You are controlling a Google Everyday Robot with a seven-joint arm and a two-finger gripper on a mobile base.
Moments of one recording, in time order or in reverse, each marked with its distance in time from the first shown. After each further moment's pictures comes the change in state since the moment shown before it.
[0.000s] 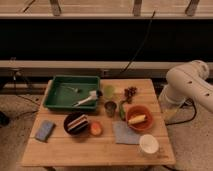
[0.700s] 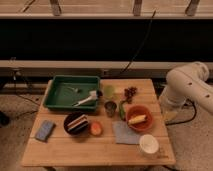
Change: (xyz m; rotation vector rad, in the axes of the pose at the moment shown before) arm 0.001 0.018 0.007 -0.020 -0.007 -0.029
